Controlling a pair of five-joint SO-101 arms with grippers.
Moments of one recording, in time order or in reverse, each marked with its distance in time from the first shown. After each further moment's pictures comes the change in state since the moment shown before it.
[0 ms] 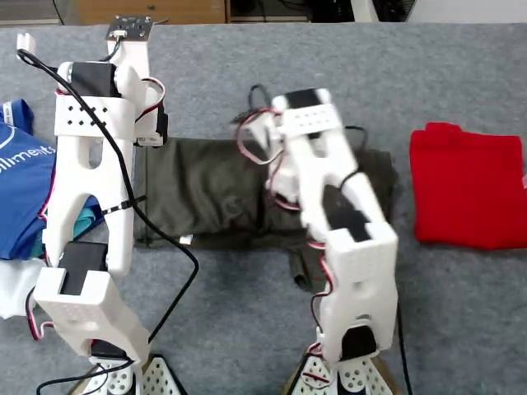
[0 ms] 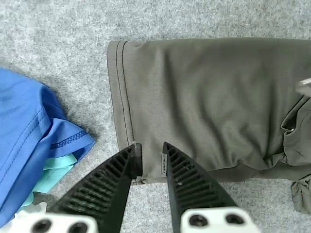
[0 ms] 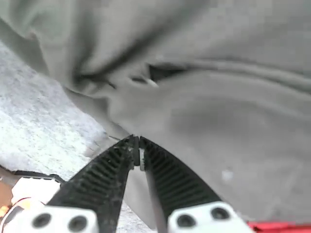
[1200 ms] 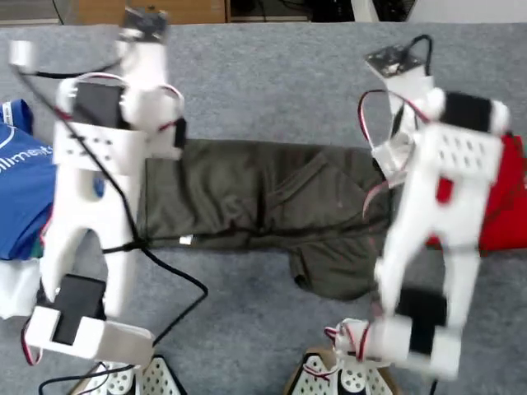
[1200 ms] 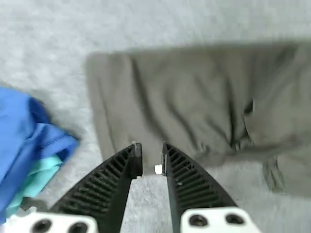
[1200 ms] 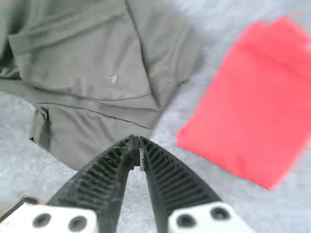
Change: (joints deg) left arm 10.0 -13.6 7.8 0.0 0.1; right arm 25.1 -43.5 9.4 0.0 0.0
